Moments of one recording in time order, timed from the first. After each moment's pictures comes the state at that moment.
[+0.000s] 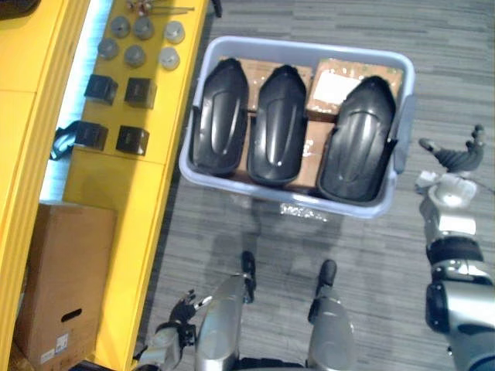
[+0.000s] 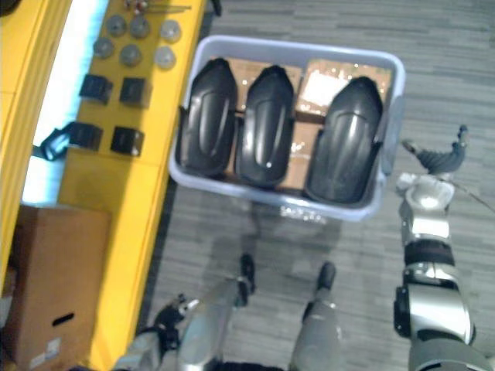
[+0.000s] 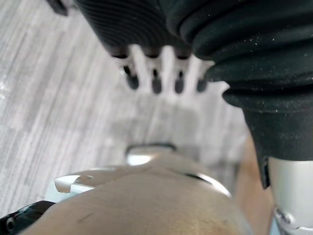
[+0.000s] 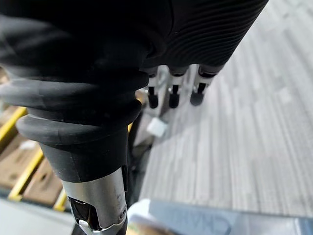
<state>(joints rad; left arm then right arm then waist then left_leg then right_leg) -0.04 0.18 -0.18 0.96 -0.39 -0.09 -0.02 -0.74 -0.61 -0.13 0.80 0.21 -0.07 -0.45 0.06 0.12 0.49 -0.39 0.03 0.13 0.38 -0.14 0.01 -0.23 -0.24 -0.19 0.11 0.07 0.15</state>
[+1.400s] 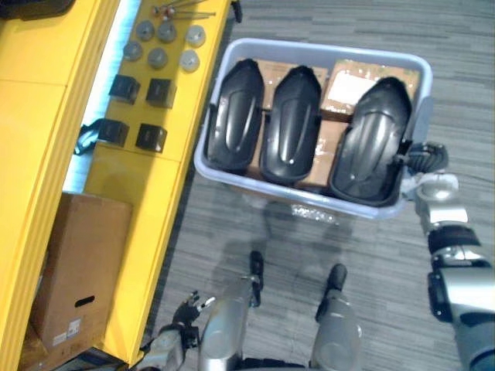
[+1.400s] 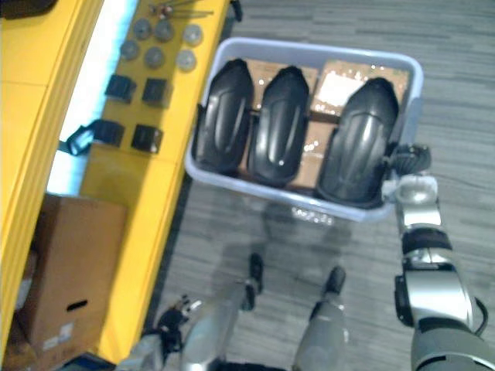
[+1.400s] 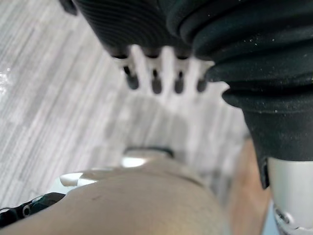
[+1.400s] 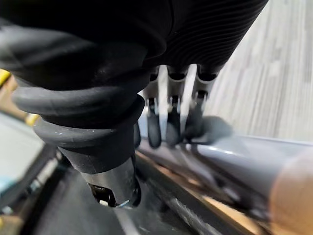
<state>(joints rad) -0.03 0.18 -0.26 0.96 -0.47 -0.12 -0.03 -0.85 -0.65 0.04 1.02 0.06 0.12 -0.20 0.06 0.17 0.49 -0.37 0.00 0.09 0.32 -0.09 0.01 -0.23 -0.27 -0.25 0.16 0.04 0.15</state>
